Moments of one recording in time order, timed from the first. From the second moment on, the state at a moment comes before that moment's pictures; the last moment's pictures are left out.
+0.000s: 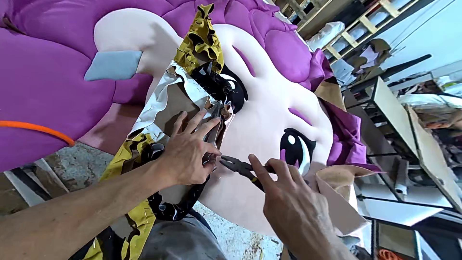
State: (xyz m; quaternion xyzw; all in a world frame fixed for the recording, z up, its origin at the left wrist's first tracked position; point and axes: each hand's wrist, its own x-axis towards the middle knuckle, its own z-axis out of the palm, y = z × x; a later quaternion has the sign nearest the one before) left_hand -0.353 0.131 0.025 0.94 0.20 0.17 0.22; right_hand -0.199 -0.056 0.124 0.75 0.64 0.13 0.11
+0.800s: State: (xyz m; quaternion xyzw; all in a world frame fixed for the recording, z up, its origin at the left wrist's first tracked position) left_hand -0.348 0.123 0.023 0.95 0.19 0.15 0.22; right_hand -0.271 -0.052 0.096 0.79 0.53 0.18 0.26
